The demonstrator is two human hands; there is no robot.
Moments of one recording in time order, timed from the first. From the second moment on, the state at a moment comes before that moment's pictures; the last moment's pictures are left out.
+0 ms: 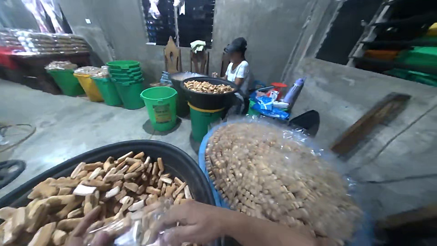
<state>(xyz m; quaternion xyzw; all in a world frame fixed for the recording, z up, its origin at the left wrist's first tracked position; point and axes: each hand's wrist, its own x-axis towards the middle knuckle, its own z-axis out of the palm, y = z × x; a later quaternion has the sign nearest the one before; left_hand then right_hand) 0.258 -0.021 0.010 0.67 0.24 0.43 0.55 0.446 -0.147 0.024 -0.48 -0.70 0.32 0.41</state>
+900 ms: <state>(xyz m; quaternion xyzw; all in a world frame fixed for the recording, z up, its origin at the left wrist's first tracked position) 0.252 -0.013 0.002 0.73 0.24 0.35 0.53 0.426 -0.132 0.010 -0.50 -0.69 0.37 0.38</state>
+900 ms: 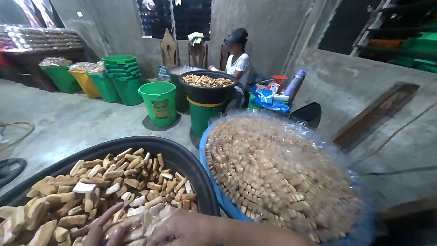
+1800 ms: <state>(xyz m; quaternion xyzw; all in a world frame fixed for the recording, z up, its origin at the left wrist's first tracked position) 0.469 -0.082 -0.008 0.91 0.07 0.21 0.36 0.681 -0.284 -0.003 -0.69 -0.26 -0.01 0.68</state>
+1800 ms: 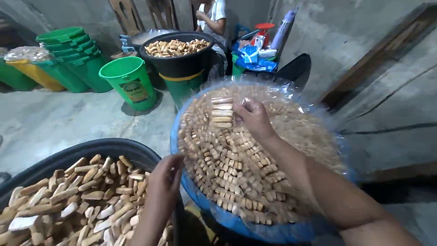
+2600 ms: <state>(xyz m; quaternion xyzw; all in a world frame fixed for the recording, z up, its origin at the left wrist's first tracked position) 0.574 -0.111 -0.065 0.96 0.22 -0.12 0.11 0.699 -0.282 0.007 -0.67 -0.36 -0.06 0.65</state>
